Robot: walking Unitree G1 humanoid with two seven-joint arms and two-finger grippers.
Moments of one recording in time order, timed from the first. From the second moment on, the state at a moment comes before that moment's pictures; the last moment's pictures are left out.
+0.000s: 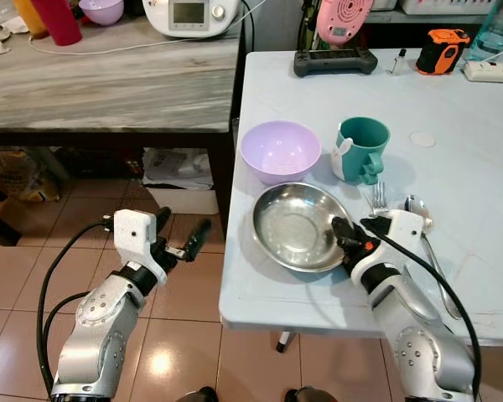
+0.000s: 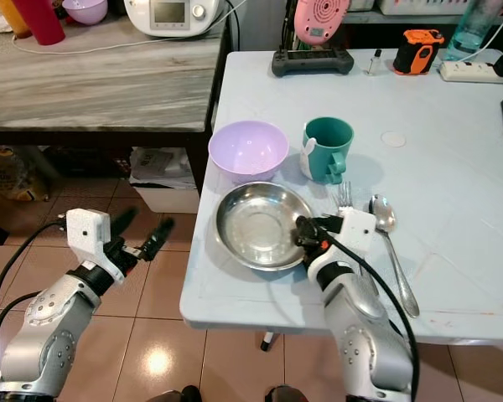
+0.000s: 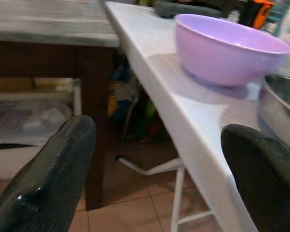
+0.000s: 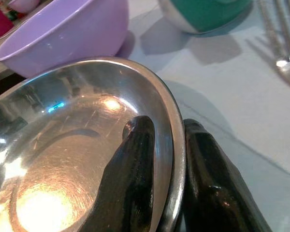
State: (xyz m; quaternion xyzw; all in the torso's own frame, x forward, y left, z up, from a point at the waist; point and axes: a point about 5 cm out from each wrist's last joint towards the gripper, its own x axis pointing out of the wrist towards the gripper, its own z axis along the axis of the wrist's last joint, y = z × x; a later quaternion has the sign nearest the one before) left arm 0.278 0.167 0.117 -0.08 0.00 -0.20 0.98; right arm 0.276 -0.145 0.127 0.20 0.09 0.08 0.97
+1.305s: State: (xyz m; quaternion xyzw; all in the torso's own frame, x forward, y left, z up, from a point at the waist) left arm 0.299 0.150 0.122 -0.10 -0.03 -0.18 0.98; right arm 0.275 -0.151 0.121 0.18 0.07 0.05 0.98
